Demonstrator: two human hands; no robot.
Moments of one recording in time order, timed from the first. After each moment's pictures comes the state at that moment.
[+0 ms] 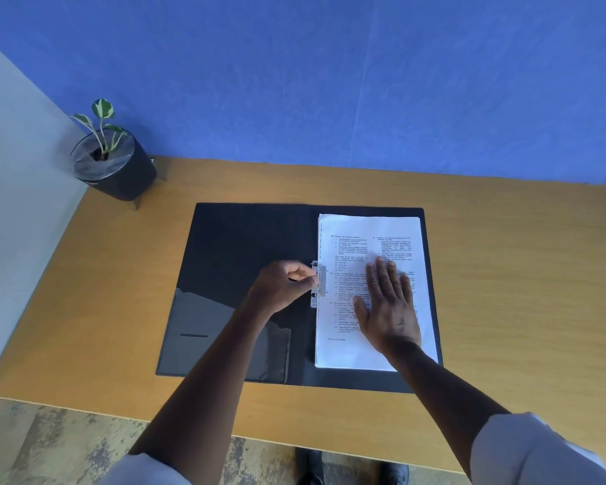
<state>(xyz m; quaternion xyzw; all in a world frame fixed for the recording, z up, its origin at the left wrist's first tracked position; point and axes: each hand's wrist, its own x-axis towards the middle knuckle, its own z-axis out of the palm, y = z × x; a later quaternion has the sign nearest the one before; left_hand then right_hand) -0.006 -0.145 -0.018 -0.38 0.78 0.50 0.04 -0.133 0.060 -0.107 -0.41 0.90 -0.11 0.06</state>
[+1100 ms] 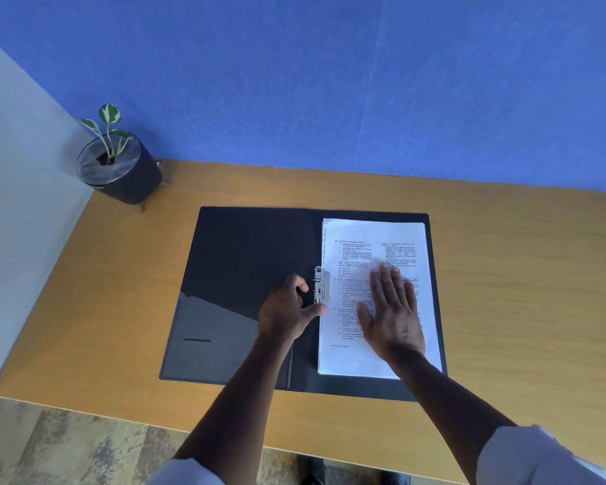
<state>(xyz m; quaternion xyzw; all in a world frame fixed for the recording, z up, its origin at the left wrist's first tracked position) 0.003 -0.114 -0.052 -0.46 0.81 0.37 0.03 -0.134 0.060 -0.109 -0.41 0.90 -0.13 0.05</state>
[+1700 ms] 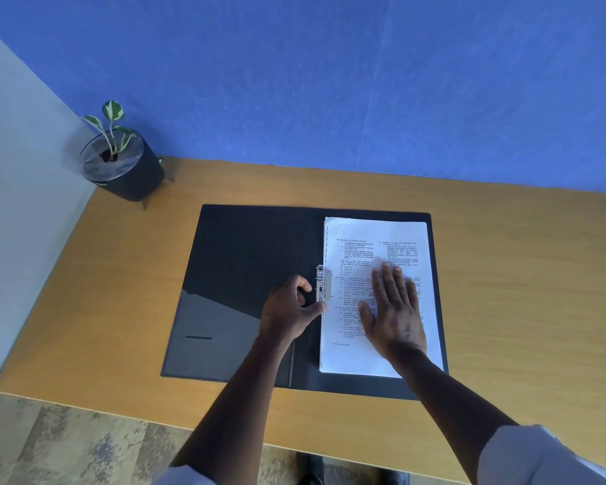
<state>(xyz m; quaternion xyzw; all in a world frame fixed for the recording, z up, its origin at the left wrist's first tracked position) 0.007 -0.115 -0.052 -0.45 0.79 0.42 0.01 -0.134 0.059 -0.108 -0.41 0.90 -0.12 0.05</state>
